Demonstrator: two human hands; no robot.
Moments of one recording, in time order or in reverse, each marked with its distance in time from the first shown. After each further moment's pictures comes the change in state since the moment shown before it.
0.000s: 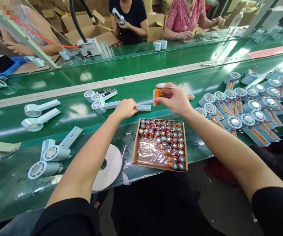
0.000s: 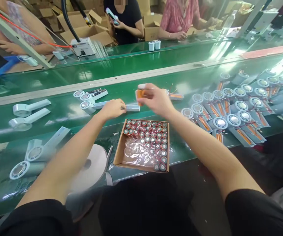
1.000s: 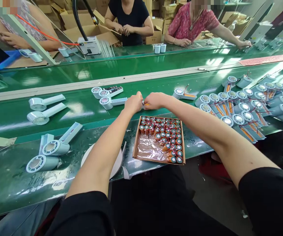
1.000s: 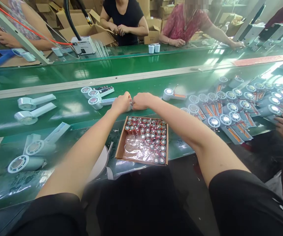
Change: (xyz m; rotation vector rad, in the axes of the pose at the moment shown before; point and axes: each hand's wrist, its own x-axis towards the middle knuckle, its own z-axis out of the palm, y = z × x) left_hand 0.015 0.038 -0.002 -0.290 0.142 -0.262; right_hand 0.051 -0.008 0.044 -1.202 -0.791 -0.024
